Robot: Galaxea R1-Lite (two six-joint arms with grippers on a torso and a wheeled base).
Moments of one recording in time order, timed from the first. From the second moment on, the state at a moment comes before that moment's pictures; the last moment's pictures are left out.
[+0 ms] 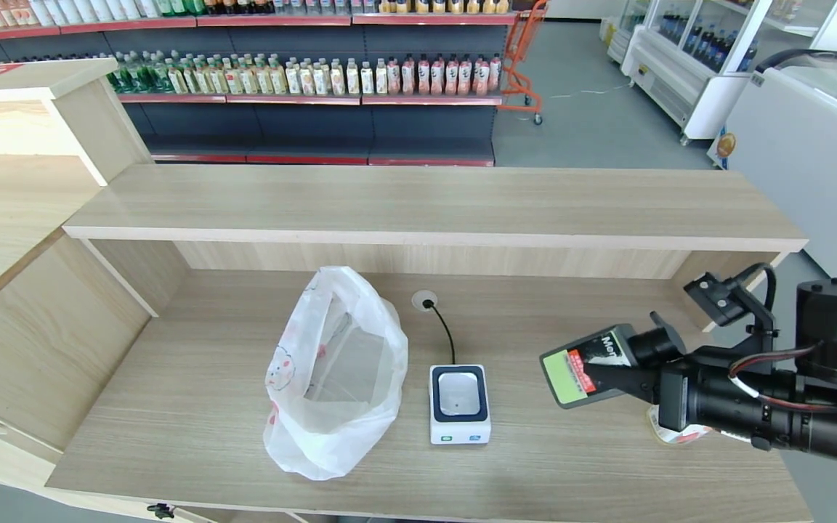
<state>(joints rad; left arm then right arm) 0.00 0.00 0.00 0.00 -0.01 0.00 0.33 1.48 -0.46 -0.67 0.38 0.21</state>
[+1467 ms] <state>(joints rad) 0.00 0.00 0.00 0.00 -0.01 0.00 0.45 1.80 -0.63 -0.67 0.18 0.13</state>
